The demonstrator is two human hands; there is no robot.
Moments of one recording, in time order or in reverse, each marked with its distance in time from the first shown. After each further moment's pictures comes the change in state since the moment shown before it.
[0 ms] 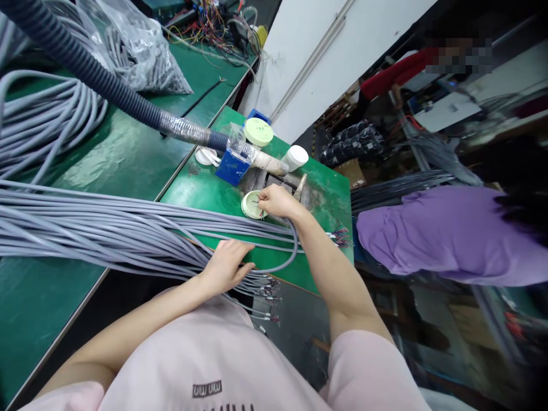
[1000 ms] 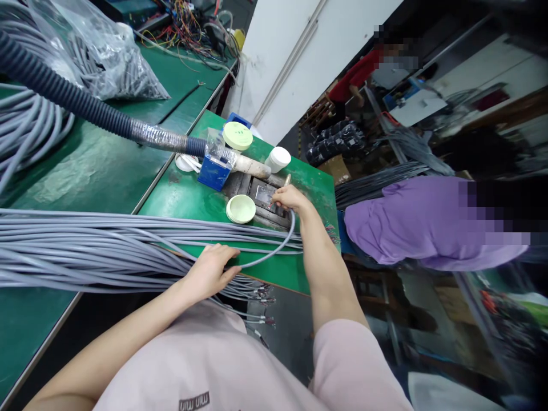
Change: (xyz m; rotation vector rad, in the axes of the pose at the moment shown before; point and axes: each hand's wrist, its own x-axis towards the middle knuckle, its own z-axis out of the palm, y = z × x) left_hand 0.019 0.005 -0.020 -0.029 -0.134 -0.069; right_hand 0.014 0.112 0.004 0.708 0.101 0.428
